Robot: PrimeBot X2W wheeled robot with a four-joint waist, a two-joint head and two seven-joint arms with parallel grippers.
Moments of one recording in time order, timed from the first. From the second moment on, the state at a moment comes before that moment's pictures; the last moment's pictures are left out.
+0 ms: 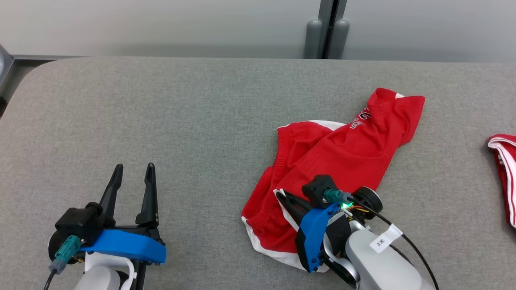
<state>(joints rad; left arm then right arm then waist) -0.17 0.32 -0.34 0.20 -0.57 0.05 -0.26 -0.50 -0.05 0.57 0.59 0.23 0.13 0.10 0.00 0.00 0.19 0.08</state>
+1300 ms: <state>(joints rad) -0.08 0.33 -0.33 0.18 -0.58 0.08 -0.26 0.00 -0.05 -0.13 0.05 0.15 0.13 0.04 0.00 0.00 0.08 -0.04</state>
